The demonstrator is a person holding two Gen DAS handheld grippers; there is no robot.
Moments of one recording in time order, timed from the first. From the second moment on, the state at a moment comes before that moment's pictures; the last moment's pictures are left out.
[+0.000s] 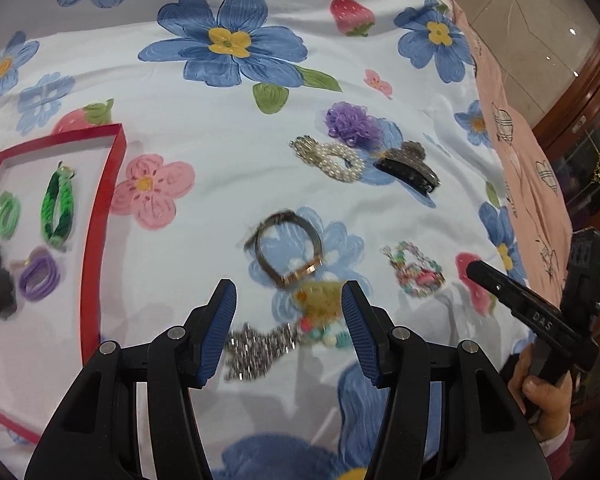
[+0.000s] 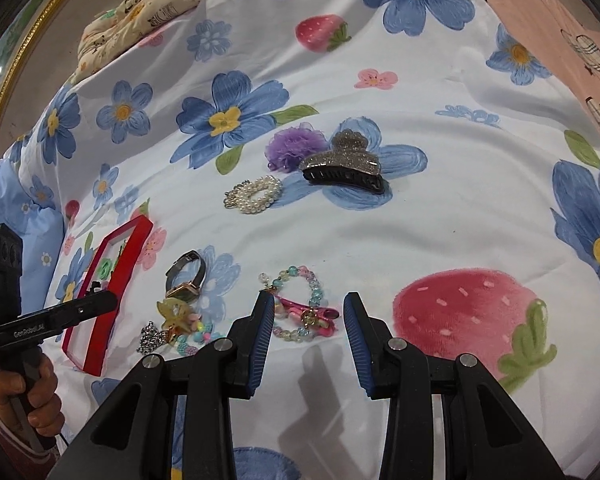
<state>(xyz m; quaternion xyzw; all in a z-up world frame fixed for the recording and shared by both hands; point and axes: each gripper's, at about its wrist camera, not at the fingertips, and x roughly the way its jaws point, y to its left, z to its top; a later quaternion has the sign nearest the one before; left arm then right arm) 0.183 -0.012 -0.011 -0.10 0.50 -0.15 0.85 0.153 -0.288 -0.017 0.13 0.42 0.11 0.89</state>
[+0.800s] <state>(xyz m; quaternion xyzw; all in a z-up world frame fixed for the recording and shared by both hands) 0.241 -0.038 -0.064 -0.02 0.54 -0.14 0.83 0.204 -0.257 -0.061 0.04 0.50 0.12 0.86</state>
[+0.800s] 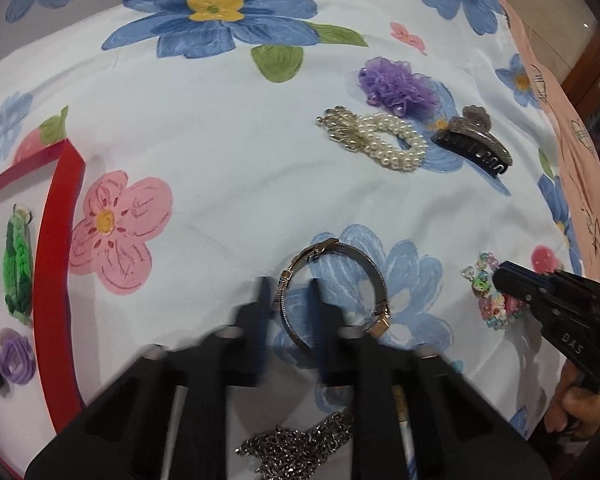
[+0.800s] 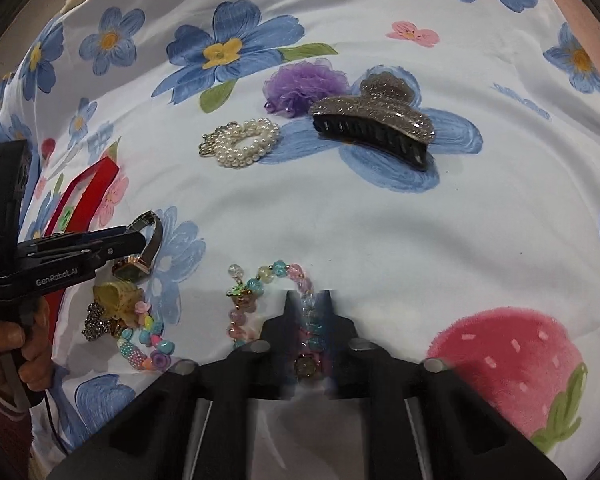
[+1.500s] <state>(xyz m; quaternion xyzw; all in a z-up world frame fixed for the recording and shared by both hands) 0.182 0.043 -0.009 -0.12 0.47 -0.12 0.86 0.171 -0.222 0.013 0.08 0.41 0.19 0.89</state>
